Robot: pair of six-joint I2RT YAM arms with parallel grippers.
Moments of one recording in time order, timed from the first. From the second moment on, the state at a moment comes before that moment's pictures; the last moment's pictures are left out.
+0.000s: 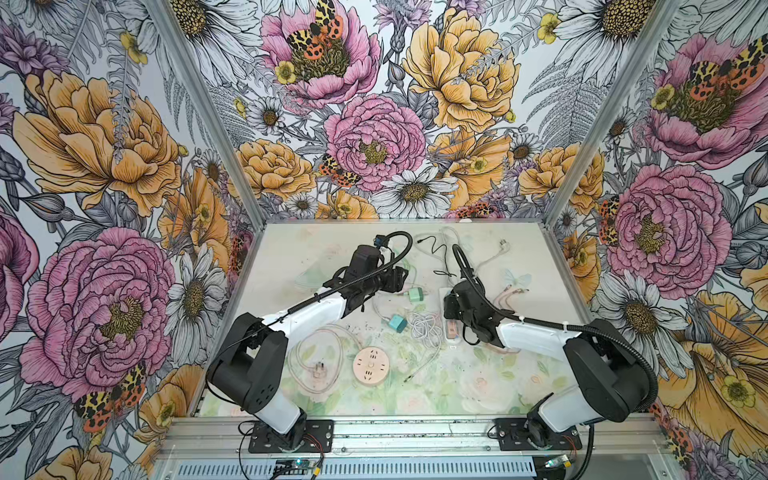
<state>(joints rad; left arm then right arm) -0.56 1.58 1.03 0.00 0.12 -0.32 0.56 1.54 0.67 0.09 0.20 0.53</state>
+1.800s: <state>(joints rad) -0.55 1.71 1.00 0.08 0.41 -0.48 0.64 1.64 0.79 -0.05 0.34 0.64</state>
